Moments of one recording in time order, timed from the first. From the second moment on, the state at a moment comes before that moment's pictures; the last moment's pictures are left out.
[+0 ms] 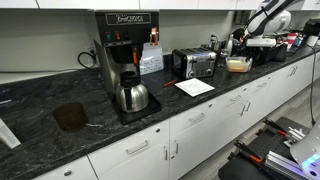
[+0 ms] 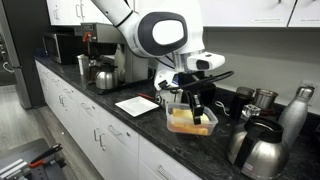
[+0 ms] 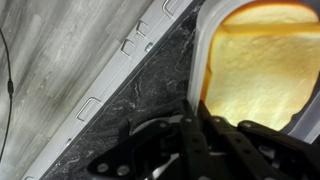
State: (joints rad) arm -0.35 0.07 -0.23 -2.25 -0.16 2.57 0.41
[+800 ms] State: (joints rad) arm -0.32 0.14 -0.26 -2.17 -0.09 2.51 0.30
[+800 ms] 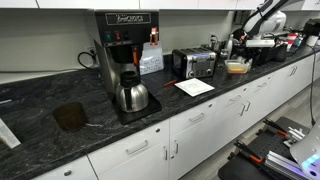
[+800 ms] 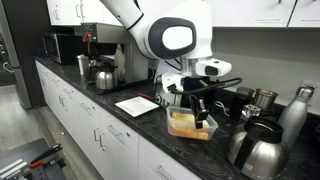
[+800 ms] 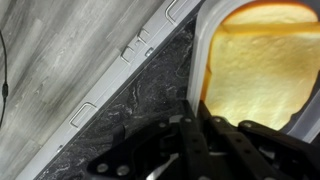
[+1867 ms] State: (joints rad) arm -0.29 0.14 -0.26 -2.09 -0.09 2.43 0.30
